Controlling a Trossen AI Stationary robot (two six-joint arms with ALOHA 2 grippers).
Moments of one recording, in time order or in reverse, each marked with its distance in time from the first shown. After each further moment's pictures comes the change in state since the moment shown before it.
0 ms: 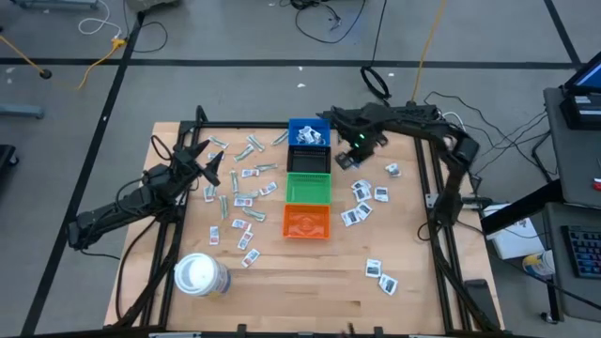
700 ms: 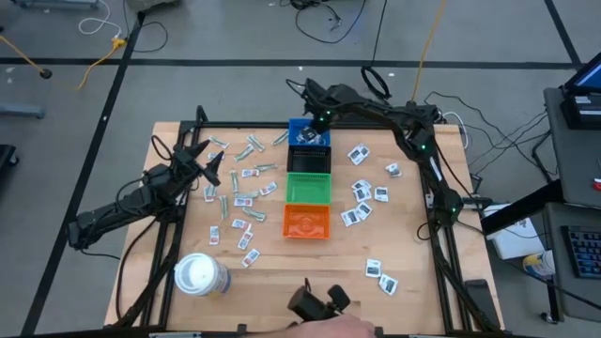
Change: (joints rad) left arm 0.000 0.000 0.000 0.000 0.000 0.000; right arm -0.056 0.436 0.587 0.217 -0.001 -0.146
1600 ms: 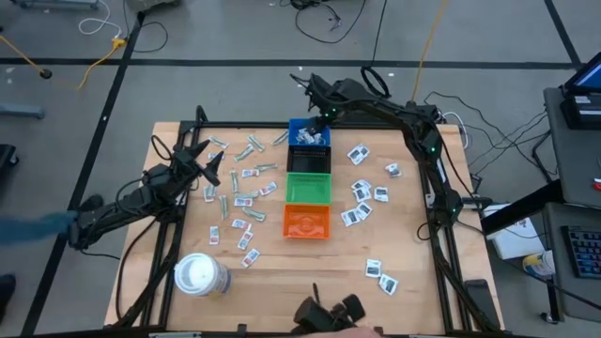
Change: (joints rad) left arm 0.000 0.000 0.000 0.000 0.000 0.000; right arm 0.020 -0.111 0.000 -0.136 0.112 0.179
